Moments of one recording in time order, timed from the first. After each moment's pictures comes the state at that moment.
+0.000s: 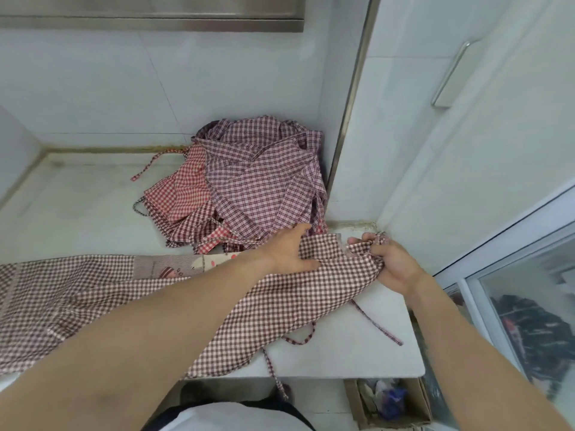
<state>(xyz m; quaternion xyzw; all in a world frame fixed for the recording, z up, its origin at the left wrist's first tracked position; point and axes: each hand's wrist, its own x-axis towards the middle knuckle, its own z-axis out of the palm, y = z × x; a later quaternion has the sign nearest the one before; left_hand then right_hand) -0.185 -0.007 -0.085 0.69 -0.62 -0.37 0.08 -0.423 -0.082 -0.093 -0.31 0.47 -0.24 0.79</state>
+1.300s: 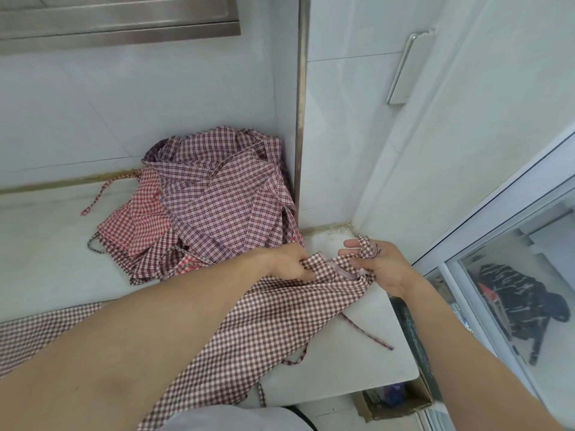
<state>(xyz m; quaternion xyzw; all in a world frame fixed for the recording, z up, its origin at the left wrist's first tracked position) -0.220 -0.072 -0.086 0.59 -0.63 -0.49 -0.07 -0.452 -0.098 -0.110 -0.39 0.51 -0.27 0.72</state>
